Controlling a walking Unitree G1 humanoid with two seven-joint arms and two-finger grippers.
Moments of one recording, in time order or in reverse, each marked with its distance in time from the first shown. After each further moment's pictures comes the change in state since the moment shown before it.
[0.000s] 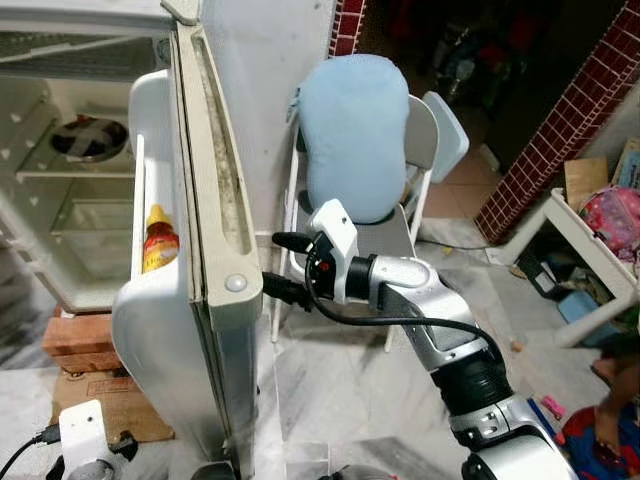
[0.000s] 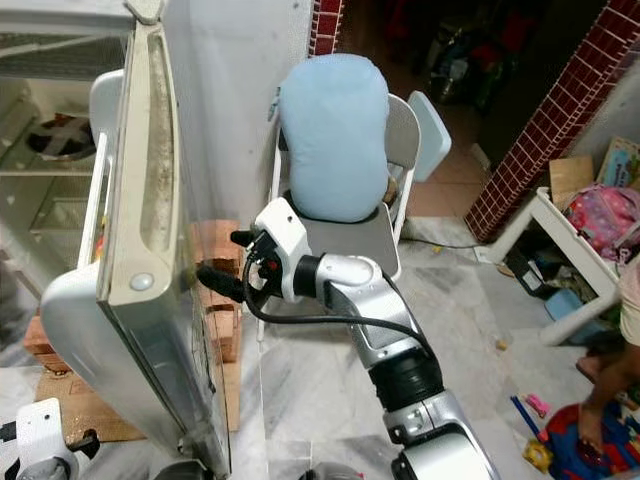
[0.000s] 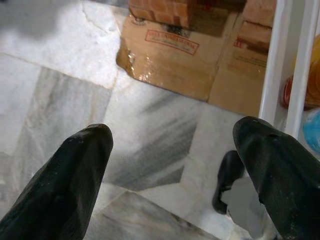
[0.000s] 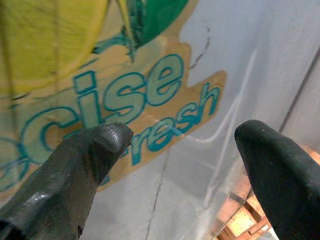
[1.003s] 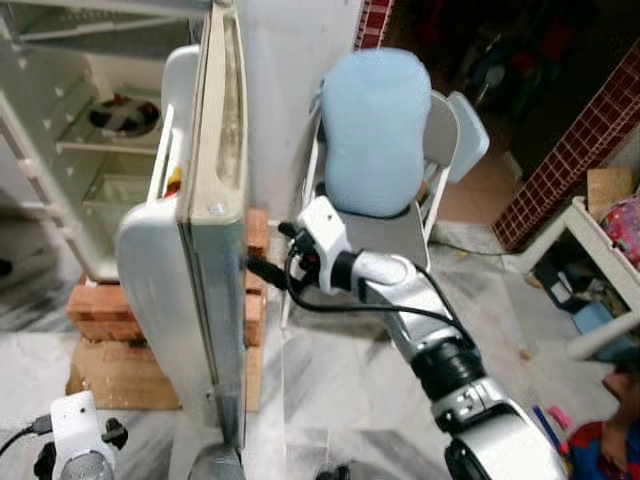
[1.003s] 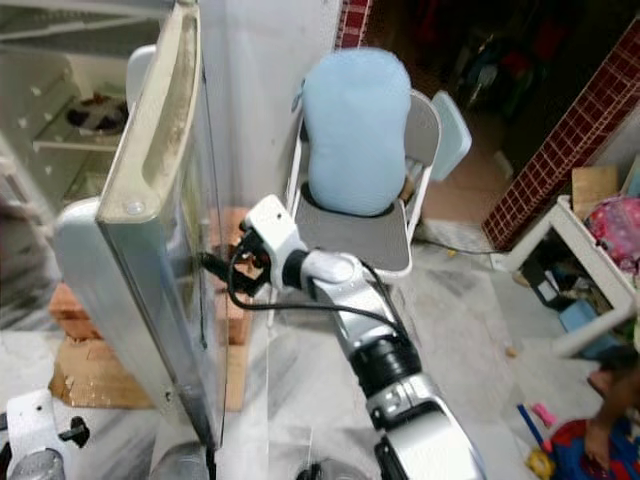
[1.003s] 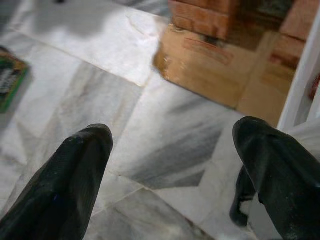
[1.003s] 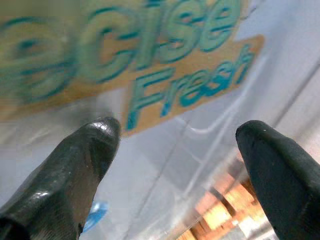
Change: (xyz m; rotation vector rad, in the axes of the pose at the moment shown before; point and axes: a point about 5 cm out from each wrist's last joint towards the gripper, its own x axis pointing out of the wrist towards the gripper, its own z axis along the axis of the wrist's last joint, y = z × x) left arm 0.000 0.002 0.019 -0.001 -0.118 0.042; right arm 0.017 -0.027 -0.005 -0.113 0.033 -0.244
